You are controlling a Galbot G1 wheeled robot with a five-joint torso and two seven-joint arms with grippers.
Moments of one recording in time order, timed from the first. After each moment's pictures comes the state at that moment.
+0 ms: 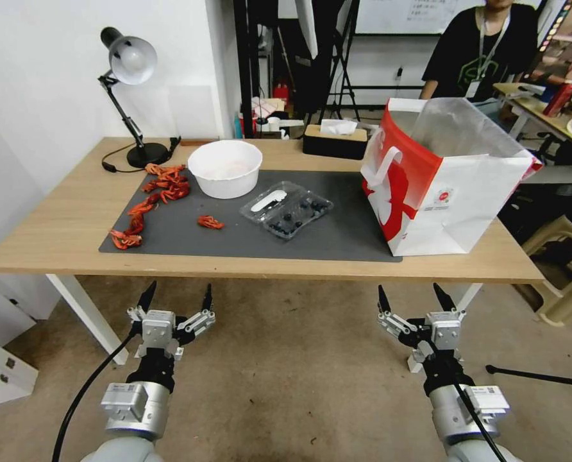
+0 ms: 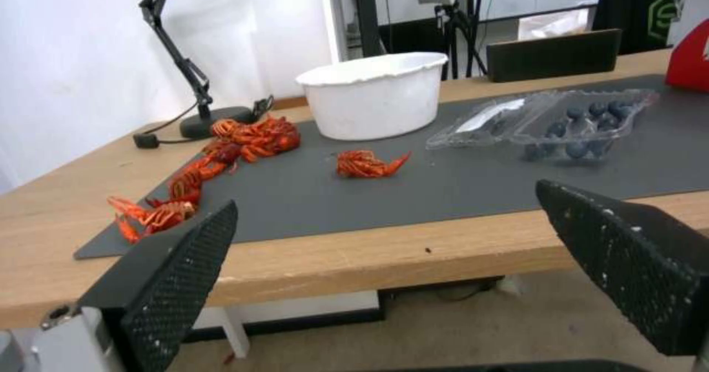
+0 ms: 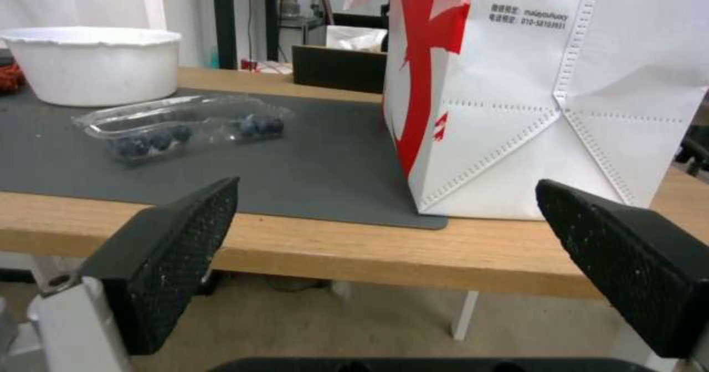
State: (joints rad) left arm 1.80 -1.50 -0.55 -2.30 0.00 0.00 0.00; right arm -1.80 1.50 0.55 2.30 0.00 0.00 0.00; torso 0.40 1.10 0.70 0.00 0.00
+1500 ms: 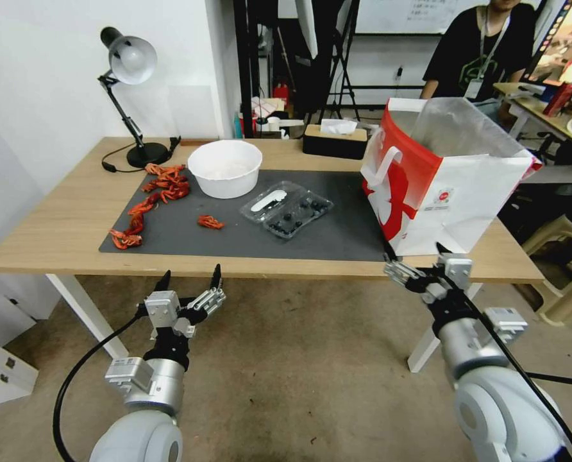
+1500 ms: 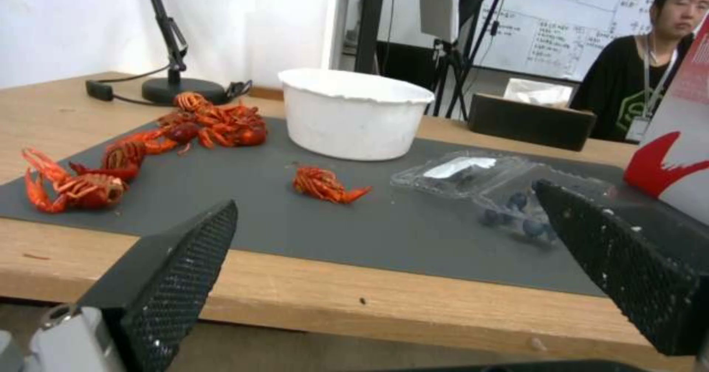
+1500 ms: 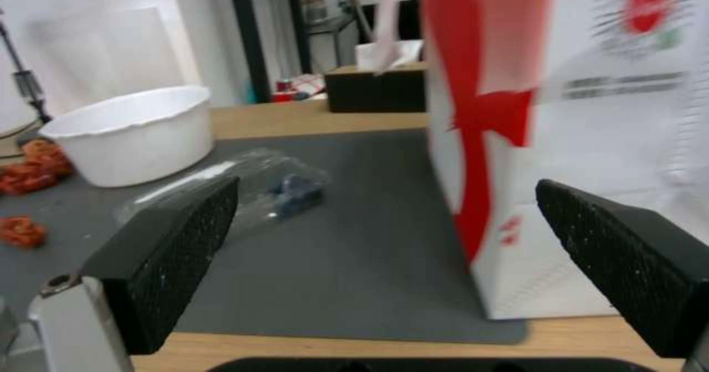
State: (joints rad) left arm 1.69 -1.61 -0.53 -2.28 -0.18 0.08 0.03; right arm -1.45 1.32 0.50 2.31 0.35 -0.37 0.13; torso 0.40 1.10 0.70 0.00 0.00
